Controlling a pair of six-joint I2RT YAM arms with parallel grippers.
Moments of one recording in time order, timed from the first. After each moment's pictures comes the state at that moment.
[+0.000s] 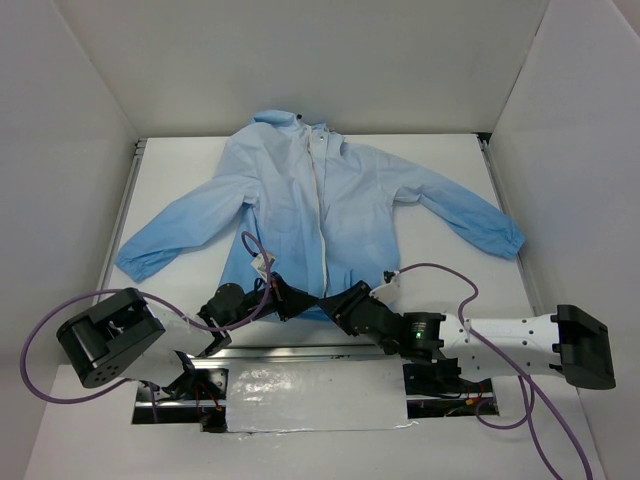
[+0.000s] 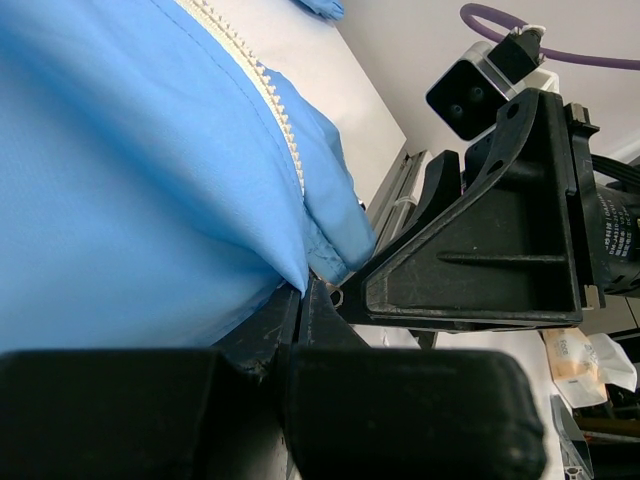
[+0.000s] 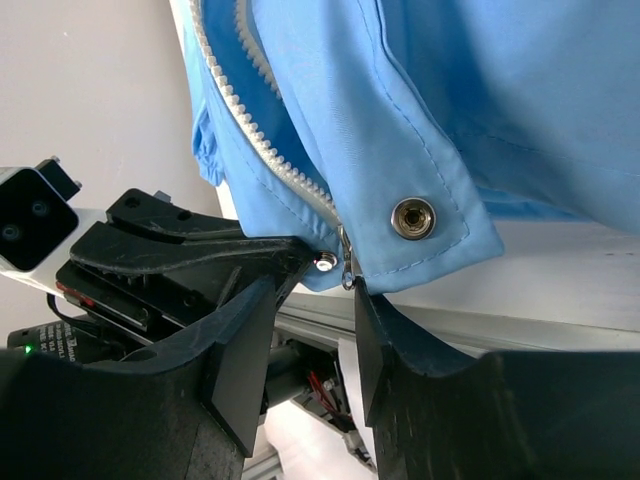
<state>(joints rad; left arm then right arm) -0.83 1.37 0.14 1.20 0.25 -0.82 1.31 0.97 0.43 -0.05 0.61 1.72</state>
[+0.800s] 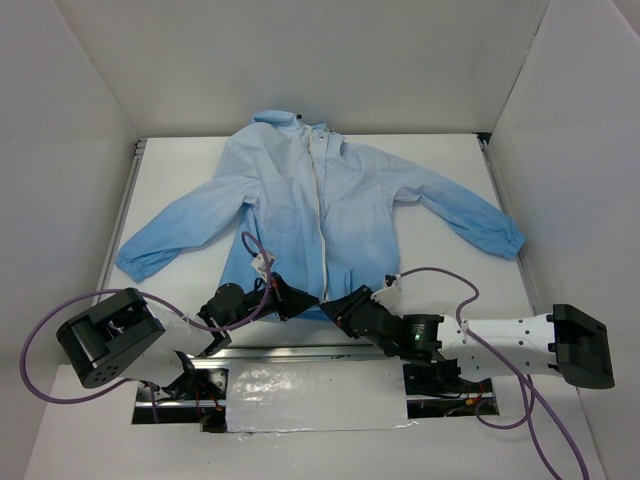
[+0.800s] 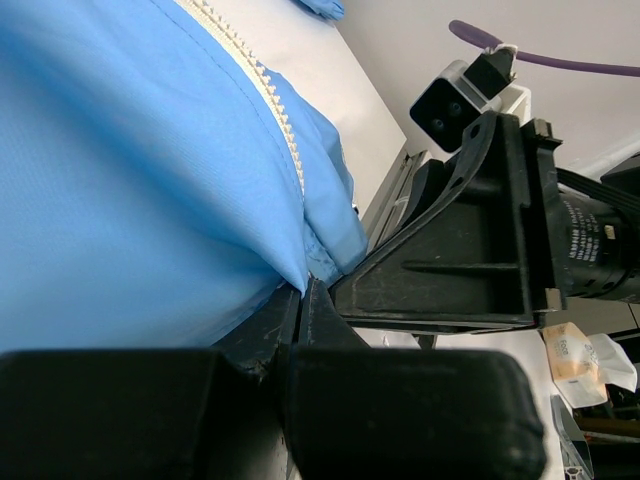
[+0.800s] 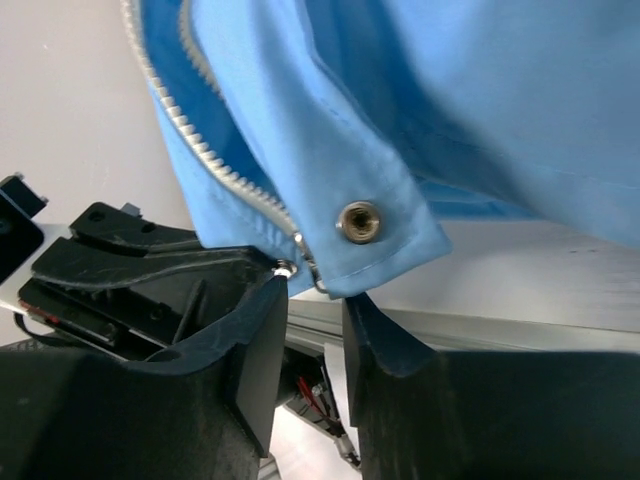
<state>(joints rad) -0.83 1.37 0.14 1.20 0.24 -0.82 1.31 0.99 0.40 -0.04 0.61 1.76</state>
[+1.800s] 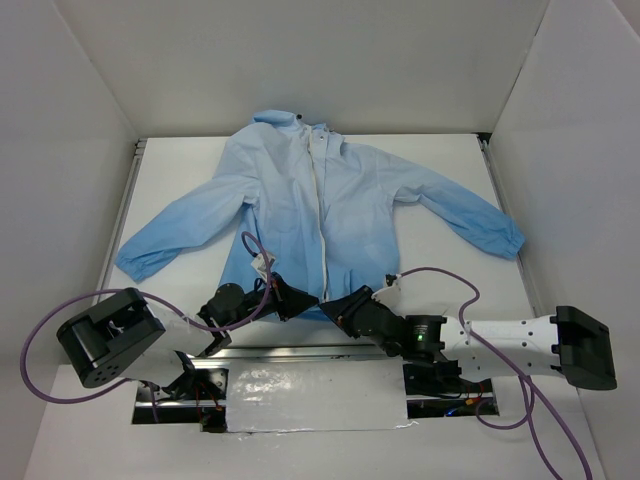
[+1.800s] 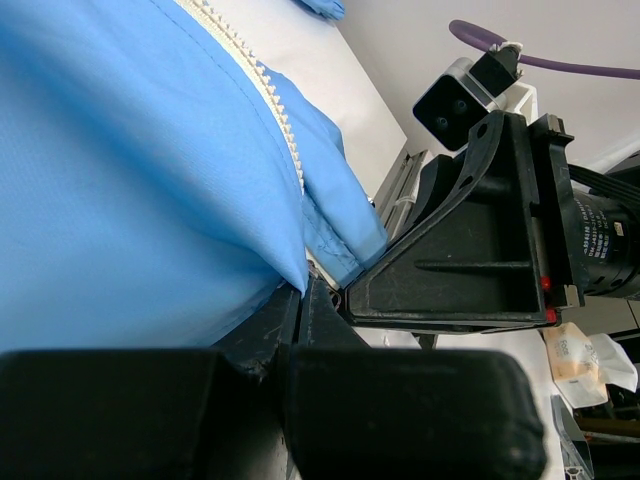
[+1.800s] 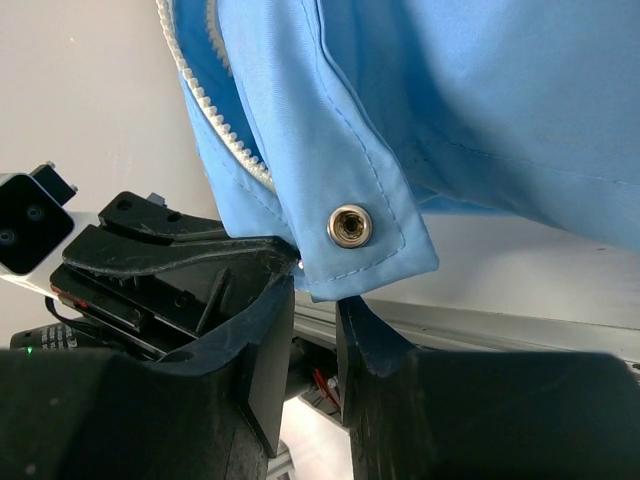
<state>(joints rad) -0.83 1.37 0.14 1.20 0.25 -0.82 1.31 0.96 0.38 -0.01 0.61 1.75</state>
